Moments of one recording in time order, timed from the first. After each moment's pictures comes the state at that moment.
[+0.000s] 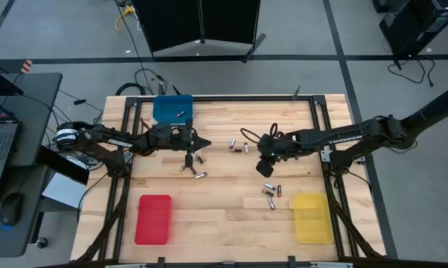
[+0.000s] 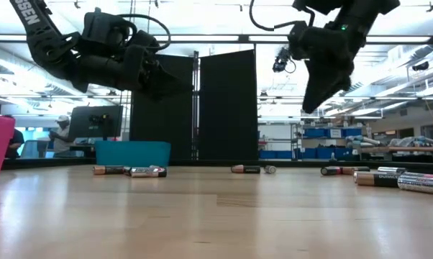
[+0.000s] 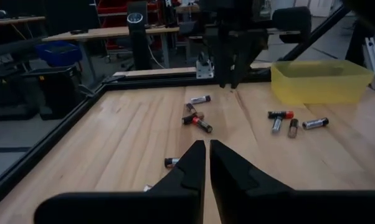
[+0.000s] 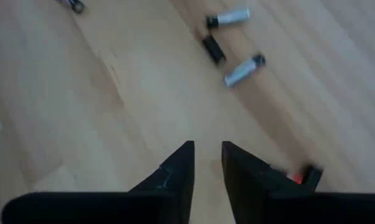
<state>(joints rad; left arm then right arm) 0.27 1.39 0.38 0.89 0.21 0.10 0.04 1.35 0.93 -0.69 0.18 0.62</state>
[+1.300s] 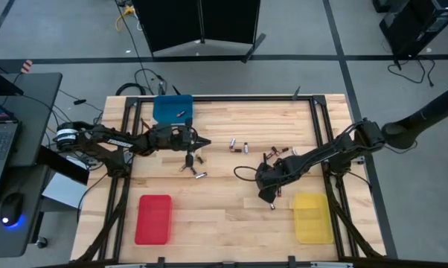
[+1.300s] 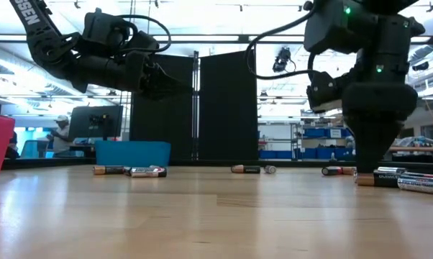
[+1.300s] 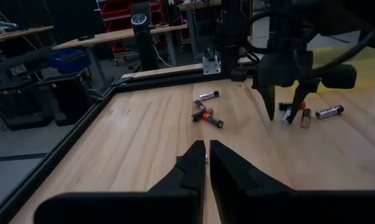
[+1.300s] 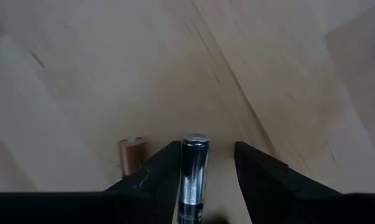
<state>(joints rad) 0.27 1.39 0.38 0.88 0.18 0.18 0.26 1.64 0.84 -0.60 0.07 0.81</state>
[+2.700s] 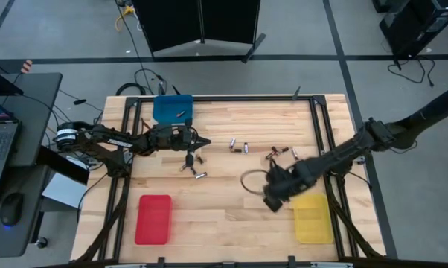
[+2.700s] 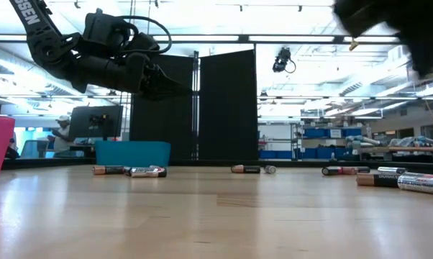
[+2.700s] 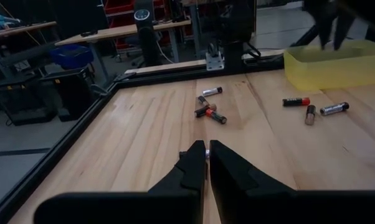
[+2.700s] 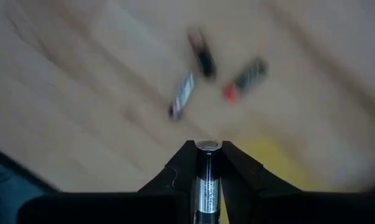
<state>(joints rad) 0.27 1.39 0.38 0.87 0.17 0.18 0.47 1.54 1.23 -1.16 -0.06 1.40</state>
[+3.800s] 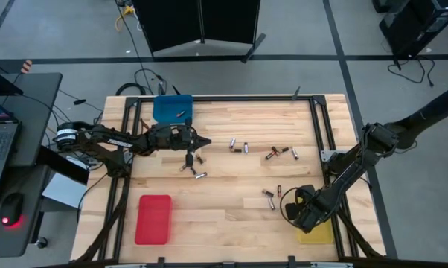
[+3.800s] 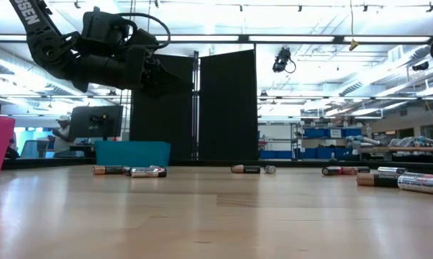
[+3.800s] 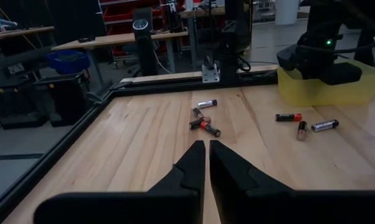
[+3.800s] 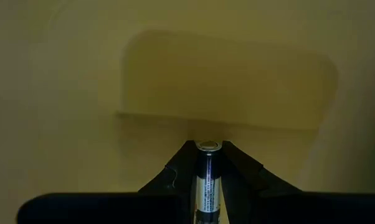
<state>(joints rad) 0.27 1.39 0.38 0.91 0.19 0.13 0.85 1.55 0.76 -0.78 -0.11 2.32</state>
